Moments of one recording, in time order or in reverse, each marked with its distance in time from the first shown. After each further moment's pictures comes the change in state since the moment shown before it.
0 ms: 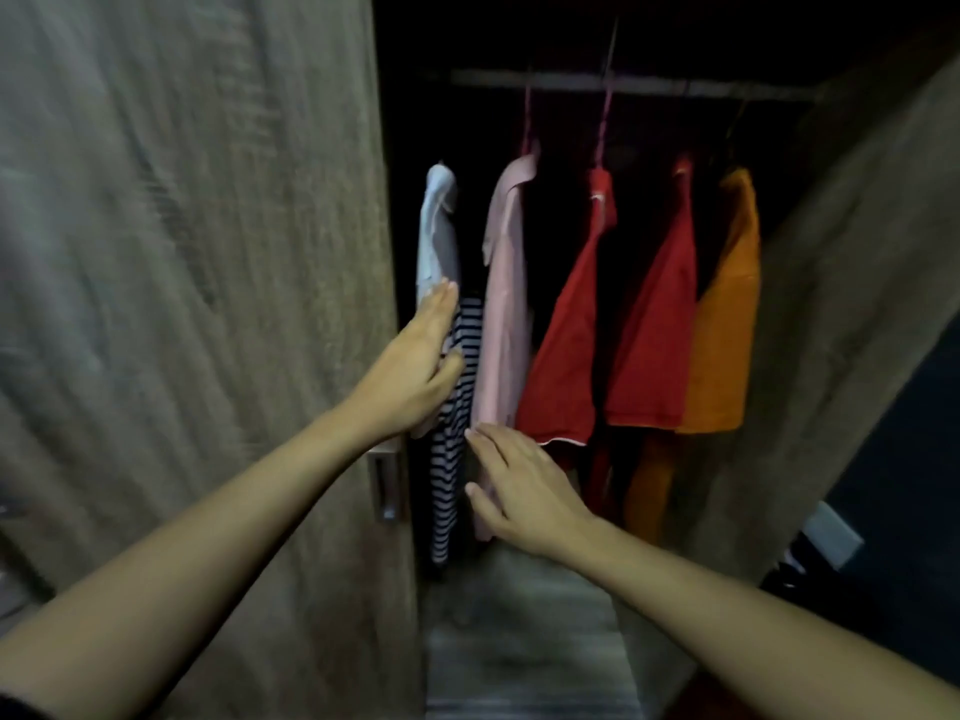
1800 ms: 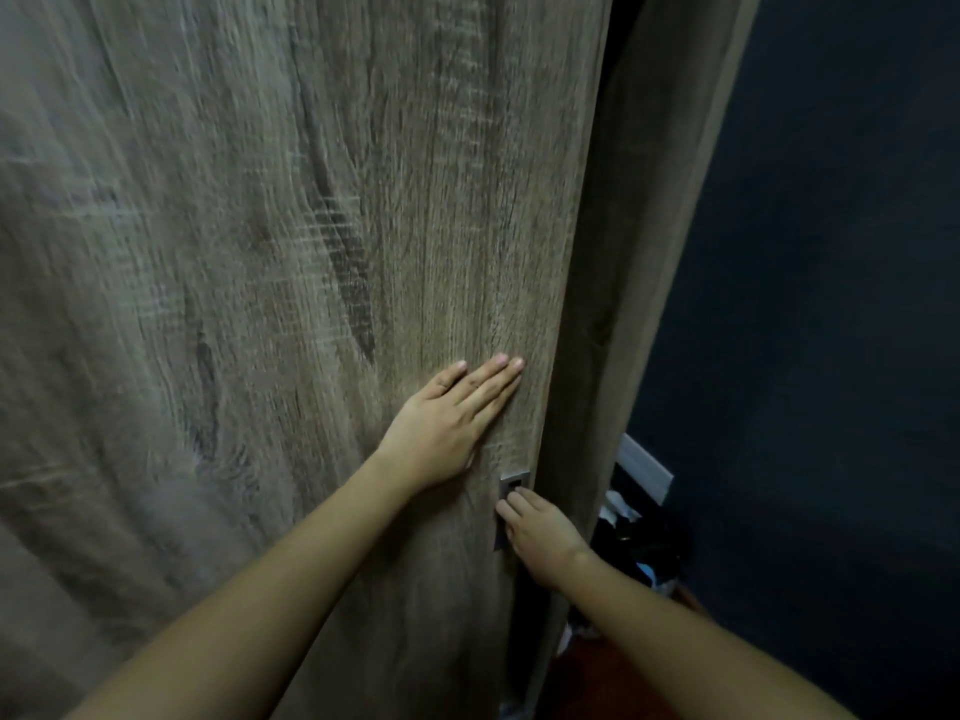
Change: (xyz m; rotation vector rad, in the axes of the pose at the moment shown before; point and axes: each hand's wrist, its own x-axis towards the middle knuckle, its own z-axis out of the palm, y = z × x) left_hand 0.120 0.134 0.240 0.697 -0.002 0.756; right_hand -0.134 0.248 0.004 -0.737 -0.670 0.038
